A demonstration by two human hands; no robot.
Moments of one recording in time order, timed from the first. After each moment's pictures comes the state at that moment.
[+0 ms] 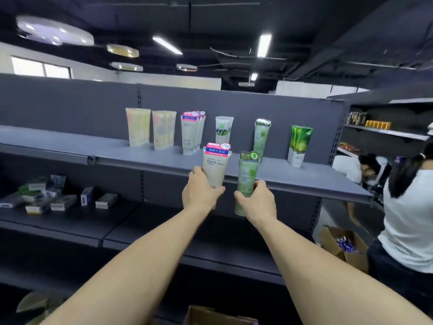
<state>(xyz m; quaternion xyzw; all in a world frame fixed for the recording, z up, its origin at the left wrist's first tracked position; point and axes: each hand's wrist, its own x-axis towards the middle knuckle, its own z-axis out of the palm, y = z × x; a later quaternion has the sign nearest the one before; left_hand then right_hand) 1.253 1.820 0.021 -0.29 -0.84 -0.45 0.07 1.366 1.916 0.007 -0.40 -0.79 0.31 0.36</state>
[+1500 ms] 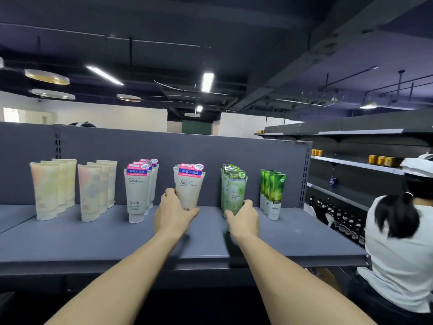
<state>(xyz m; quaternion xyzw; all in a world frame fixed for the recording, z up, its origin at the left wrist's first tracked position) 1.114 1.967 0.085 -0.37 -0.79 -0.48 0.08 1.256 2.066 0.074 -0.51 -0.70 0.26 0.42</state>
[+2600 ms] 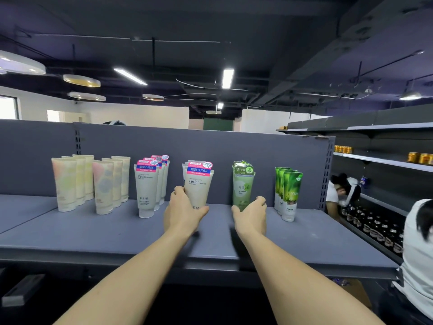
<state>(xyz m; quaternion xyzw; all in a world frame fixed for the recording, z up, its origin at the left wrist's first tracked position) 1.126 1.983 0.081 -0.35 -0.80 -0.47 0.10 1.243 2.094 0.071 -0.51 -0.68 0.29 0.44</state>
